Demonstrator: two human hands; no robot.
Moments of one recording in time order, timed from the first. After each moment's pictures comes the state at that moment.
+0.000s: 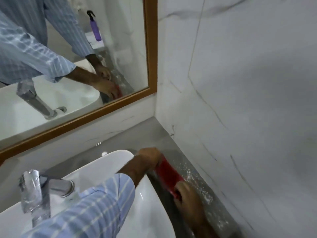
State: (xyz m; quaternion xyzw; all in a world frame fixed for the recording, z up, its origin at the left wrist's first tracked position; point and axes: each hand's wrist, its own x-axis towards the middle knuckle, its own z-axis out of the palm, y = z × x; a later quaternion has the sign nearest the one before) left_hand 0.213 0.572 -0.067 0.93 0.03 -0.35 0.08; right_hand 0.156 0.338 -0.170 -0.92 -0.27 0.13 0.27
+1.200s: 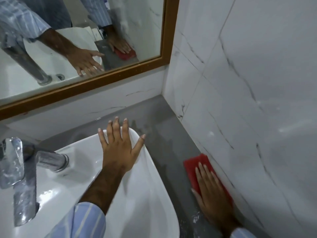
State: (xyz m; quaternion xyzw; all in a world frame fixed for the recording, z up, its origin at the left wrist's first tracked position) left_hand 0.104 0.608 -0.115 0.94 0.34 0.03 0.08; right_hand 0.177 0.259 -0.221 -0.91 -0.40 0.06 -0.01
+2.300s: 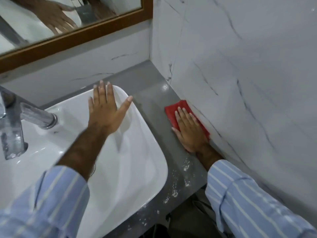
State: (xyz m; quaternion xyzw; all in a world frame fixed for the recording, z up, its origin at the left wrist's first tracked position) left_hand 0.079 0.592 -0.104 0.92 0.34 -0.01 0.18; right_hand 0.212 0.315 -0.226 -0.92 -0.39 0.08 0.01
